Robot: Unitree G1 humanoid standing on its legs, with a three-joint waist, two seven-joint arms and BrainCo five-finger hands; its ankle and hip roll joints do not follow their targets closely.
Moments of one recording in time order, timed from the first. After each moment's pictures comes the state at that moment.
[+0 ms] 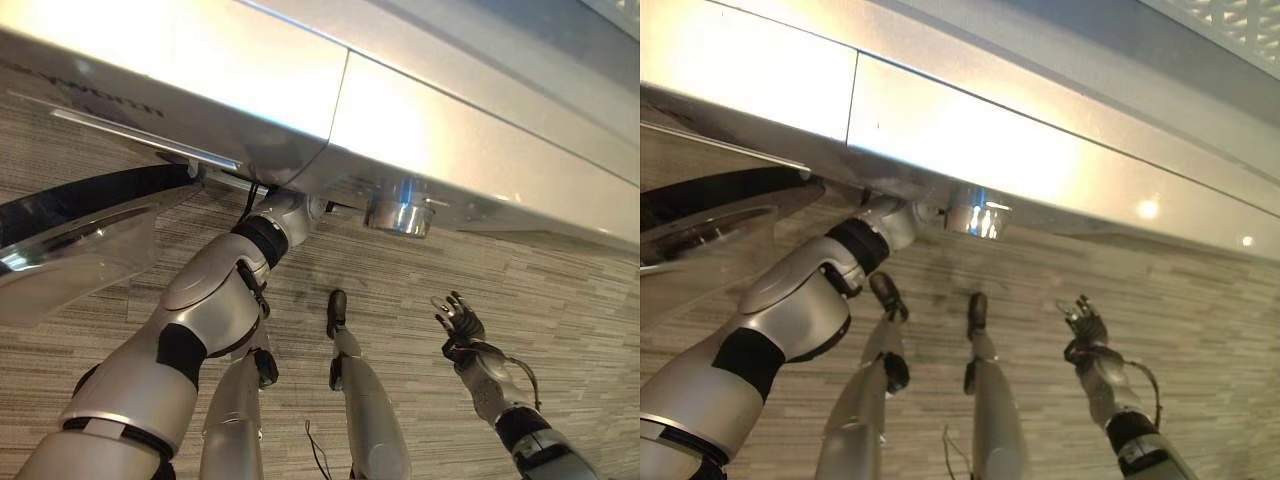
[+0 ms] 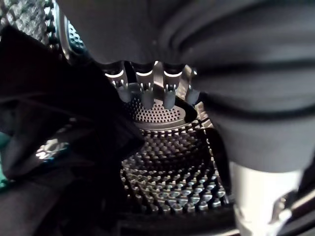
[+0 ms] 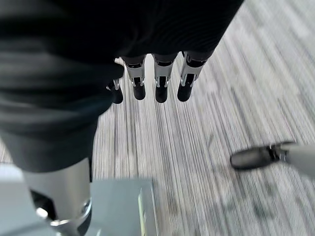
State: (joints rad) left arm -1.34 0.16 -0.87 1.10 0.20 -0.01 0.38; right arm -0.30 -0.38 0.34 0.79 0.94 -0.20 -0.08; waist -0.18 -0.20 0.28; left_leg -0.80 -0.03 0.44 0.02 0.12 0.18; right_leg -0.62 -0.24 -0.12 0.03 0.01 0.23
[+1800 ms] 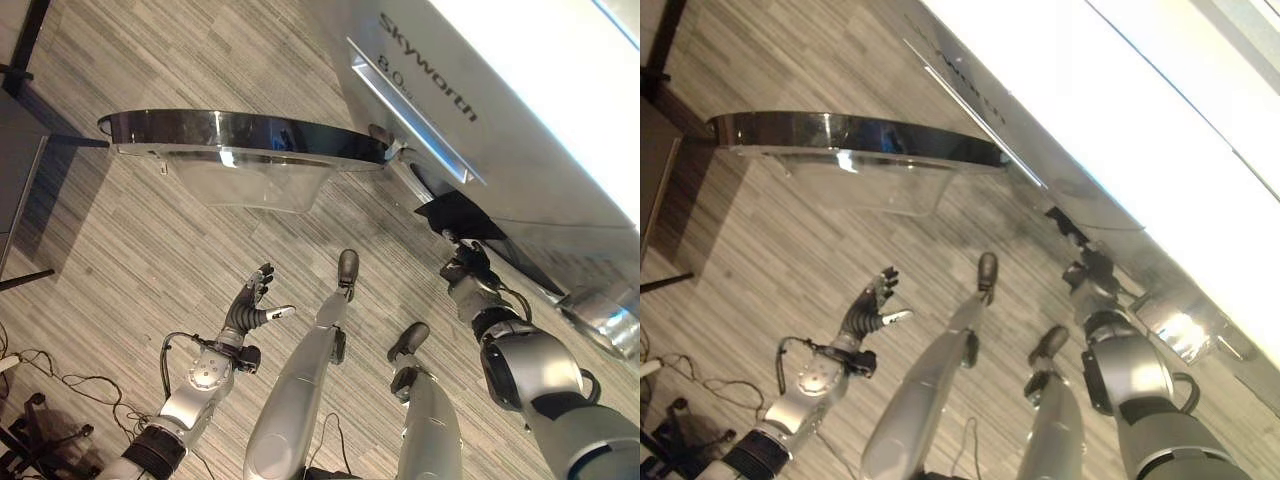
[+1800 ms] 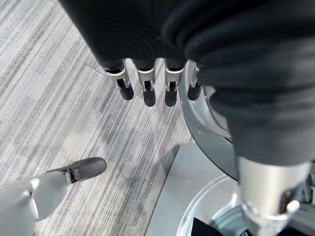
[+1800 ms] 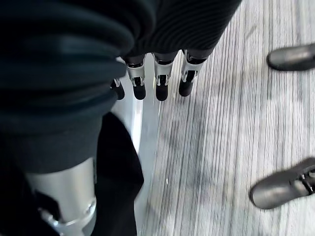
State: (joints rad) left arm -0.12 0.50 -0.46 0.21 -0.43 -0.21 0.16; right arm -0.95 -0.31 0.11 1.42 0.81 -0.13 -0.19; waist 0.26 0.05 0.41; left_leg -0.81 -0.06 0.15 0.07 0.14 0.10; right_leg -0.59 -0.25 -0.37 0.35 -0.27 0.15
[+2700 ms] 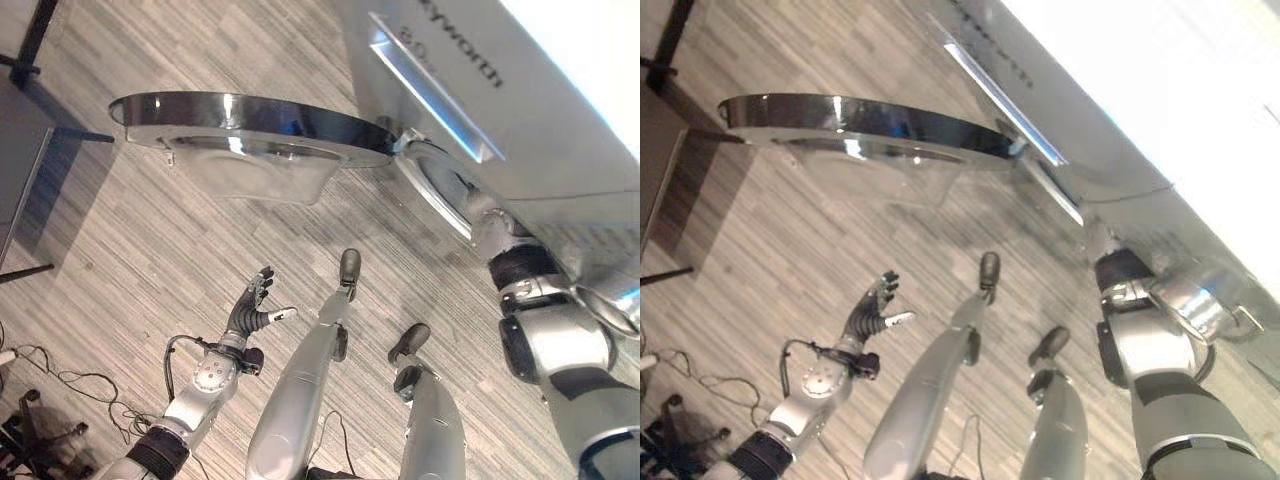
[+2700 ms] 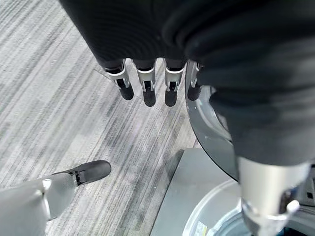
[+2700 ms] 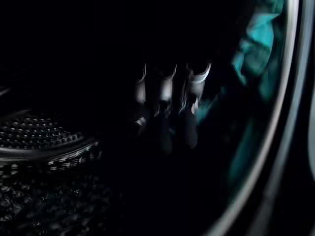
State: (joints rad) left arm -0.12 0.49 -0.48 0.21 -0.43 -0.21 0.22; right arm -1.07 -0.41 0.13 0.83 0.79 -0.29 -0.47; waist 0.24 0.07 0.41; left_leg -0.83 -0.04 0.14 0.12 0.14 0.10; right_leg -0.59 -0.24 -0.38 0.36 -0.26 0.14
